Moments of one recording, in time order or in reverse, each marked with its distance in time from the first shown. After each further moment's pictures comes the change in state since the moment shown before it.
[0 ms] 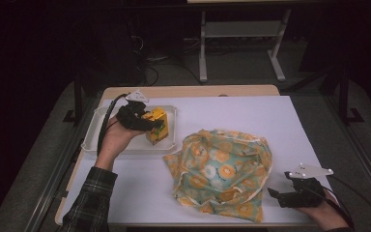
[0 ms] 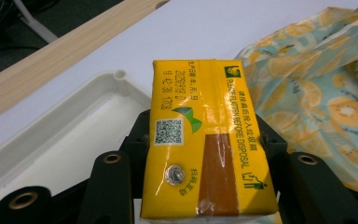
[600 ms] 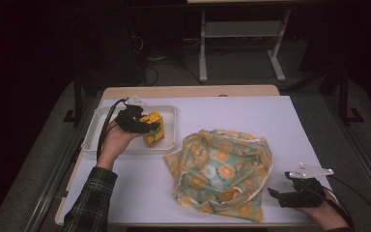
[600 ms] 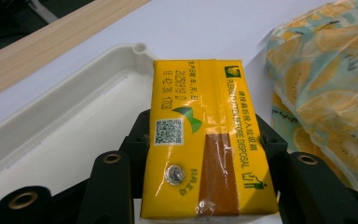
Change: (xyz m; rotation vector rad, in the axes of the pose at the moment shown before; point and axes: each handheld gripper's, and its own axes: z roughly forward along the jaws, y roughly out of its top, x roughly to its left) left arm 0.022 -0.025 0.021 0.016 0.025 -0.025; right arm -0.001 0.000 0.000 0.001 0.000 -0.002
